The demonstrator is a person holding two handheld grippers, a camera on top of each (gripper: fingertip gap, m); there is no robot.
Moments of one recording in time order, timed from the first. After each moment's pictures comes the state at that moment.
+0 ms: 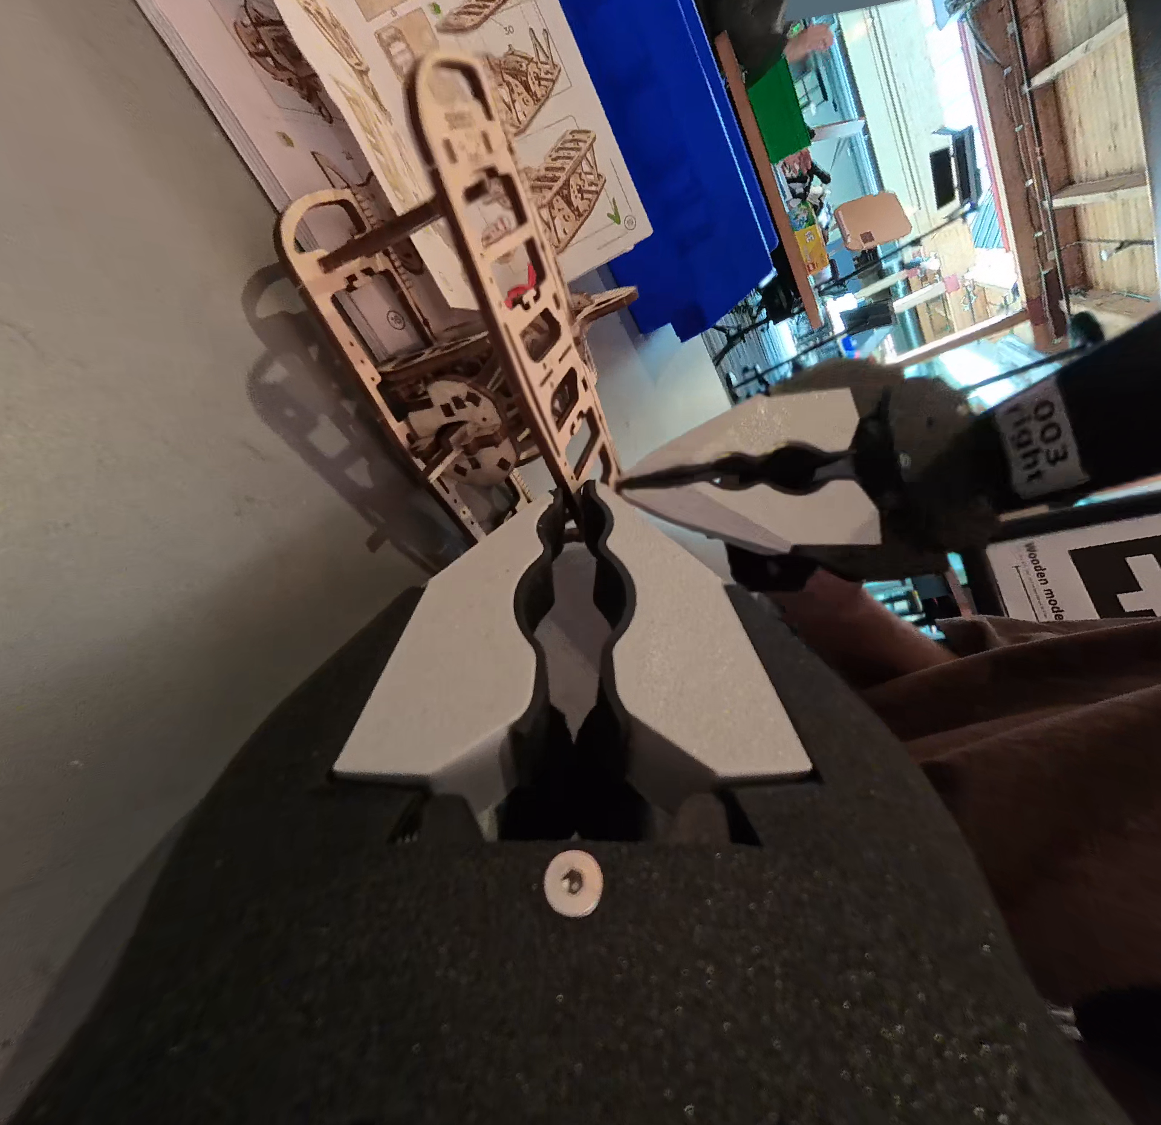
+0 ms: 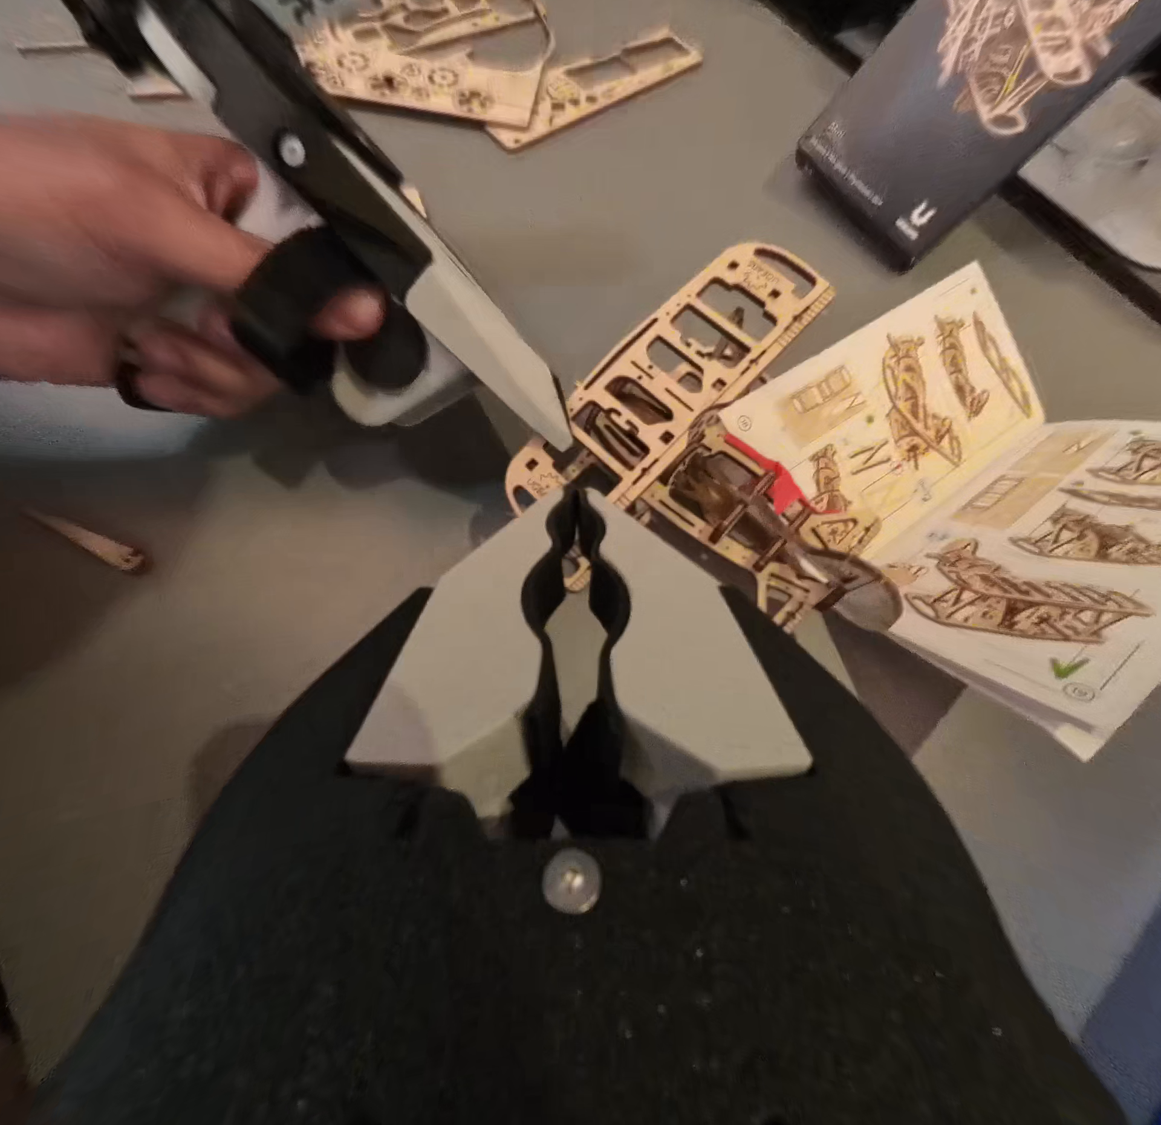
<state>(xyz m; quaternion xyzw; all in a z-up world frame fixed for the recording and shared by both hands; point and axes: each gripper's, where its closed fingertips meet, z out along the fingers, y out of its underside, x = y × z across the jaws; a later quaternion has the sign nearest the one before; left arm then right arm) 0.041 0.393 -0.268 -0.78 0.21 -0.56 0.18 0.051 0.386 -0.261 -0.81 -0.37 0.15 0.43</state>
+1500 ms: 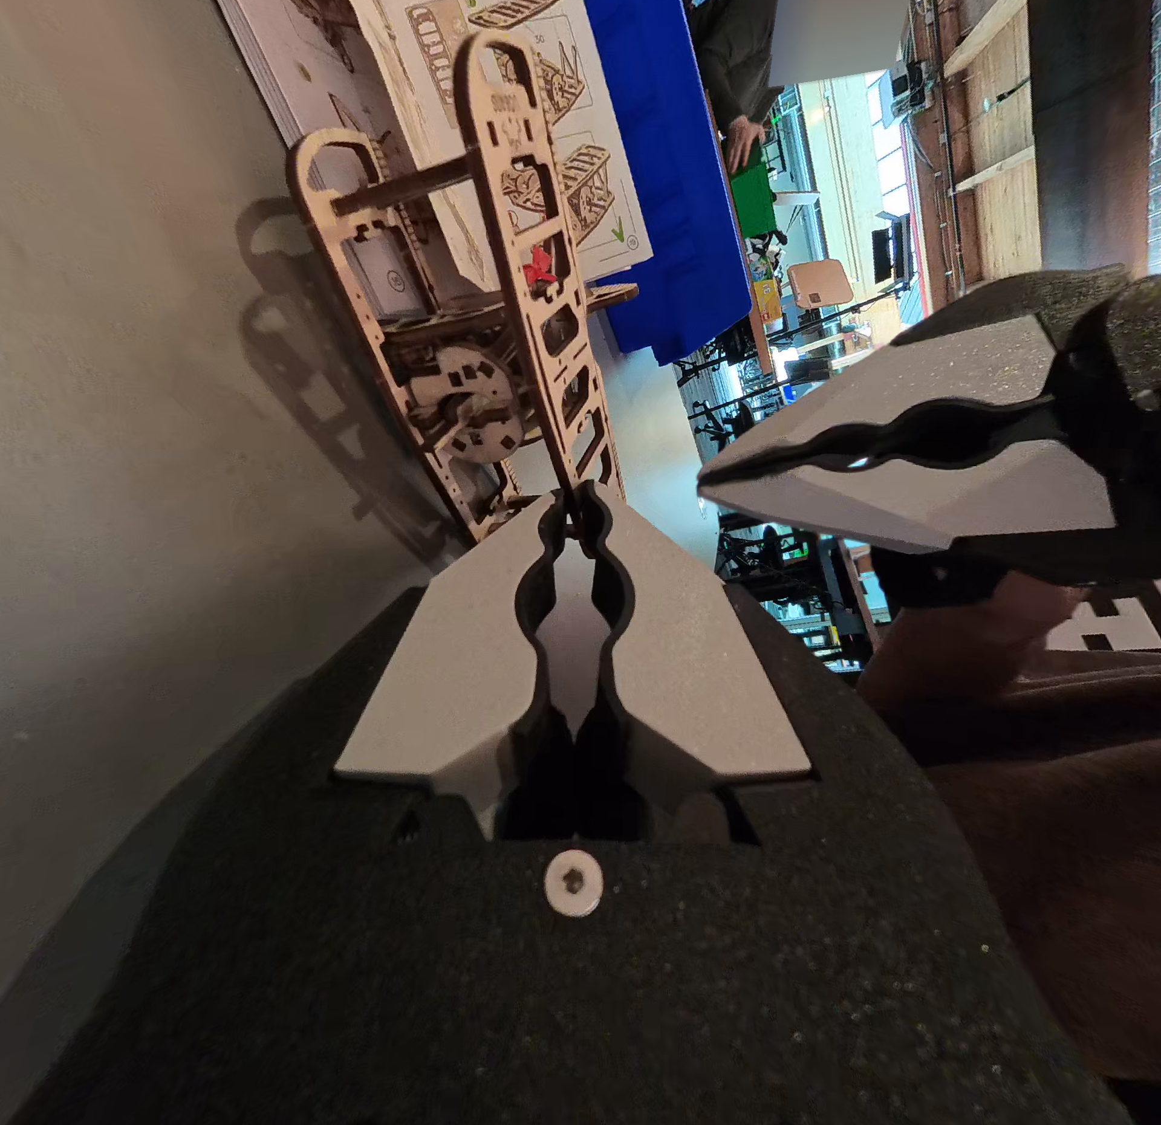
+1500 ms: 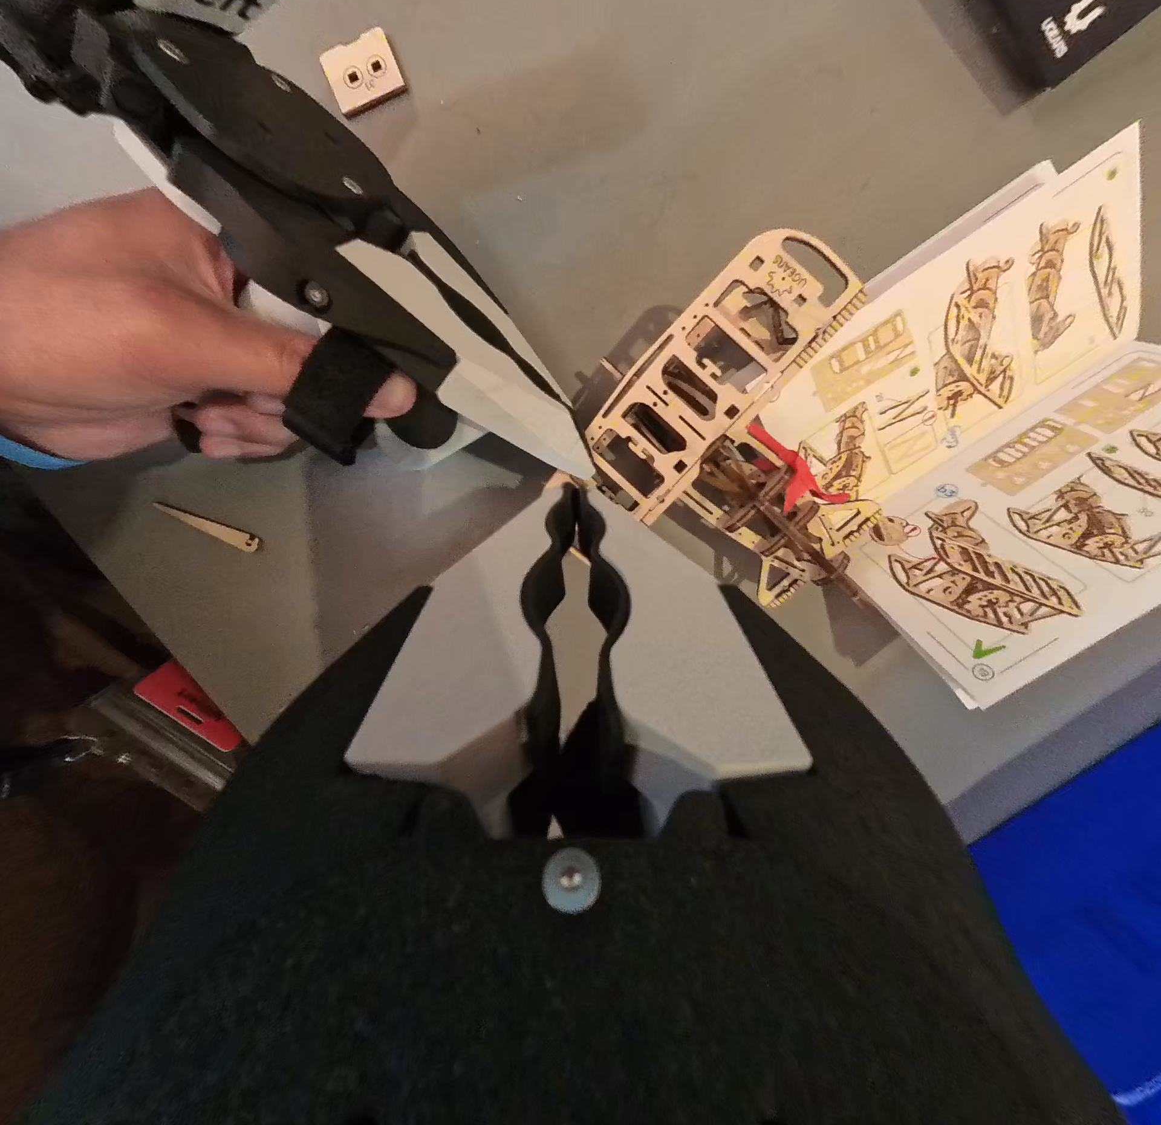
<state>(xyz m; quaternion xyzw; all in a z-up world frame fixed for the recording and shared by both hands) 0.042 0.393 -0.269 -0.77 0.15 -0.60 0.14 0.037 0.385 -0.236 -0.90 -0.37 0.09 0.20</state>
